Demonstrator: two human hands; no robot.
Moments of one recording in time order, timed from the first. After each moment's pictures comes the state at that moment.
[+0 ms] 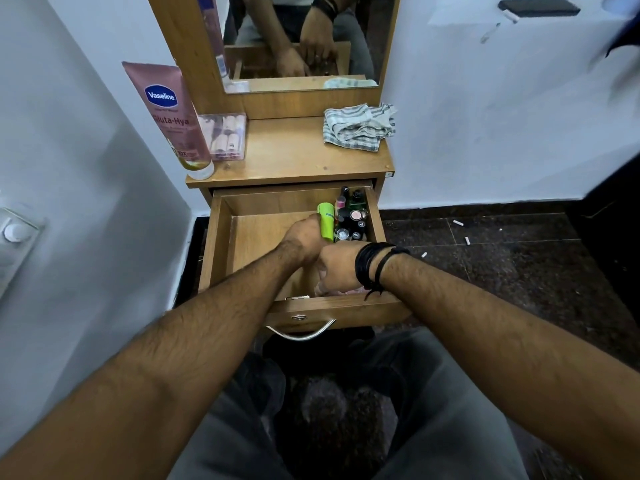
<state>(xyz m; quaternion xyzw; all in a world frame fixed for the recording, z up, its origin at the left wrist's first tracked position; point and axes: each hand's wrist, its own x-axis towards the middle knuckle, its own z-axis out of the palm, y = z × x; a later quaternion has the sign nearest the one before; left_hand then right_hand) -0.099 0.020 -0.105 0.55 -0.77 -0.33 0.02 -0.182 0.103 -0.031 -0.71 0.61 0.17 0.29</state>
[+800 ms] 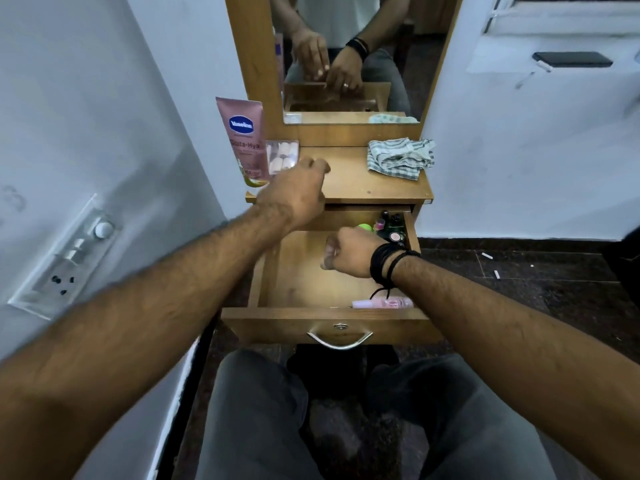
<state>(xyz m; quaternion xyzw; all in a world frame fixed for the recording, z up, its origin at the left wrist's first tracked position) -0.018 0.020 0.046 0.51 -0.85 -0.08 0.10 -0.143 0.083 -0.007 -0.70 0.67 -0.01 0.27</state>
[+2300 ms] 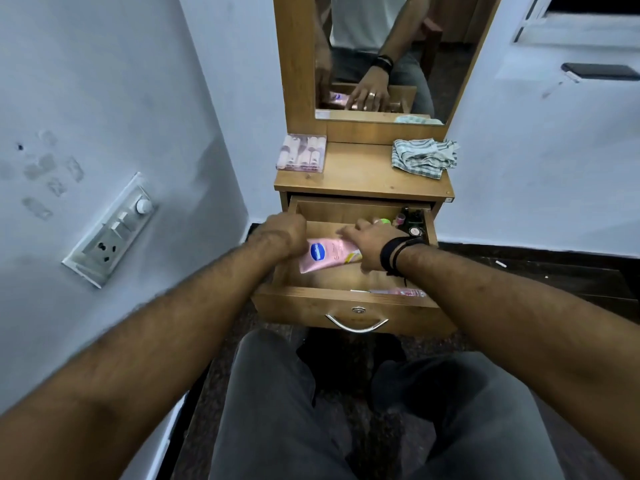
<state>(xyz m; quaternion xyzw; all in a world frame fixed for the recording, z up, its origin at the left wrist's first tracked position) 0.045 0.050 -0.008 0.62 -0.77 -0.15 -0.10 -0.144 0.070 -0.043 -0.78 0.60 0.15 0.08</state>
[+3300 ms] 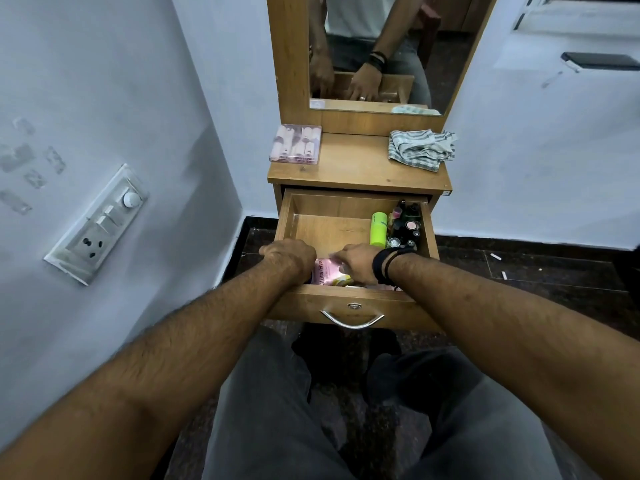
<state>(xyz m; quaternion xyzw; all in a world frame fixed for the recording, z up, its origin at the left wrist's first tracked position) 0.026 0.073 -0.056 0.57 -0.78 -0.09 -0.25 -0.133 0.072 -0.083 -0.78 0.57 0.17 0.21</state>
